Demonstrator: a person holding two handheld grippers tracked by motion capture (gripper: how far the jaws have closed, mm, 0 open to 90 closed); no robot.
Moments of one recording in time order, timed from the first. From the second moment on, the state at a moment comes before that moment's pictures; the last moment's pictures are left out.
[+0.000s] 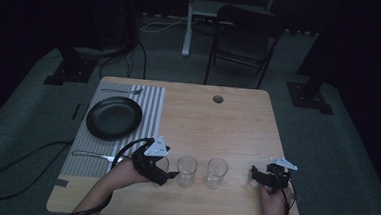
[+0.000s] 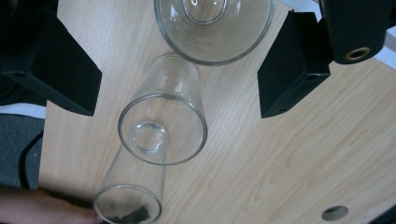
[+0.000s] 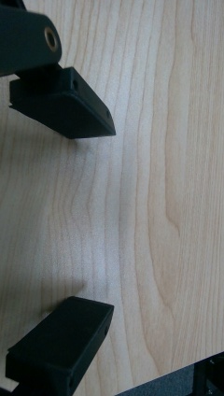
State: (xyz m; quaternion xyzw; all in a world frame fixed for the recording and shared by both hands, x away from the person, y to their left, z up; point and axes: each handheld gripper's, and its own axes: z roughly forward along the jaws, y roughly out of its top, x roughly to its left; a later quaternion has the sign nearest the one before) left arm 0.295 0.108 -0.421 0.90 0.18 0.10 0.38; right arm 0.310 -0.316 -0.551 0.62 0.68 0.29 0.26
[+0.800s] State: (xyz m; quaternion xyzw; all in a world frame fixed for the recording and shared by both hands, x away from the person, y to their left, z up) left arm 0.309 0.057 -0.430 0.94 0.16 0.07 0.30; right arm 0.310 -0.316 -0.551 0.62 0.68 0.29 0.26
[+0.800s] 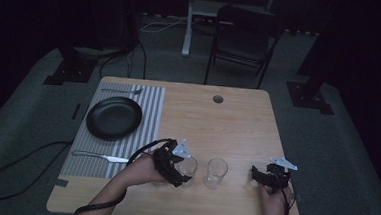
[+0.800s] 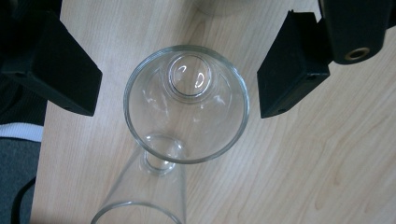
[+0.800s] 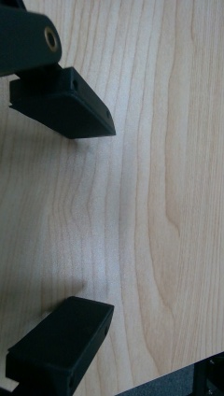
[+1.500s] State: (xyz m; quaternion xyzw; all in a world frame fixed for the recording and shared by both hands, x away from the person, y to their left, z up) left arm 0.316 0.034 -0.436 0.96 0.16 0.06 0.24; right arm 0.310 -0.316 -0.551 0.62 0.68 0.29 0.26
